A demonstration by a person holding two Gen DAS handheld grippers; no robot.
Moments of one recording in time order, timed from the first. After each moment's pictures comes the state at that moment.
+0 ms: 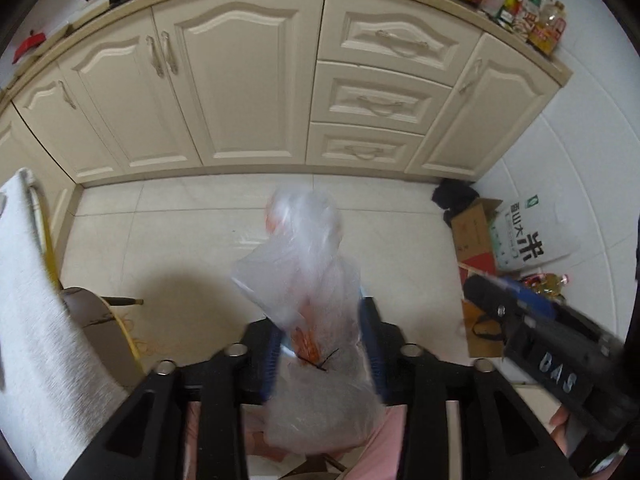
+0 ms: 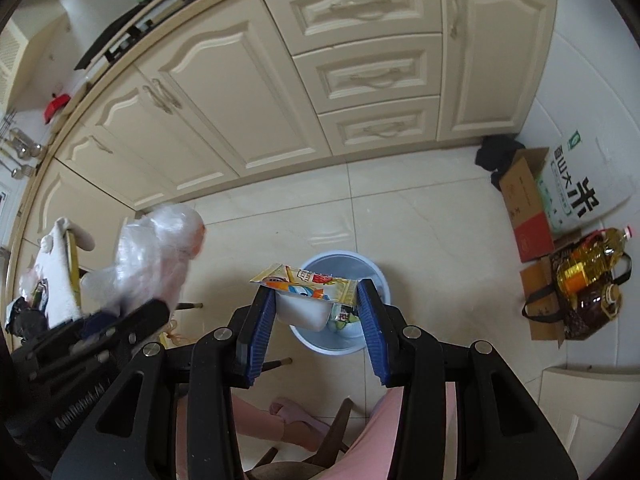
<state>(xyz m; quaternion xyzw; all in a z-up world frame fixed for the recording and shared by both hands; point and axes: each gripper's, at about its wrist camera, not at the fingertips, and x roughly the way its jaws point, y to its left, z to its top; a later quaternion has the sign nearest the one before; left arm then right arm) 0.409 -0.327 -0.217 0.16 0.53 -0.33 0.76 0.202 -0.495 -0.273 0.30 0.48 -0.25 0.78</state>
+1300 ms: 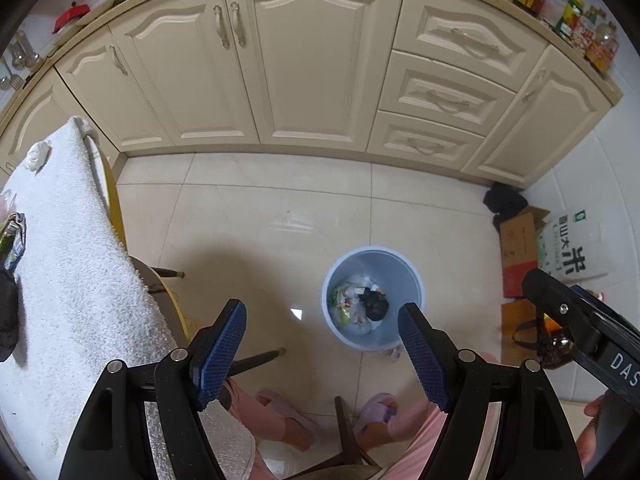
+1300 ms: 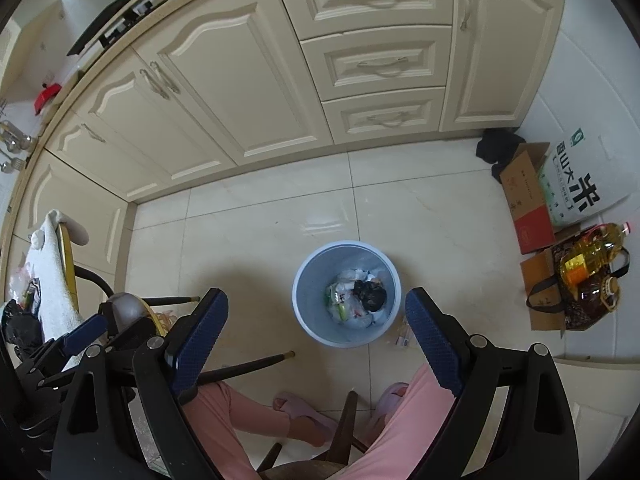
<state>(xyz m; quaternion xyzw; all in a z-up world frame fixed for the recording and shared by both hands) 0.446 -0.281 -0.237 0.15 0.55 -0.25 0.78 0.240 -0.462 -0.278 0.29 0.50 -0.26 0.77</state>
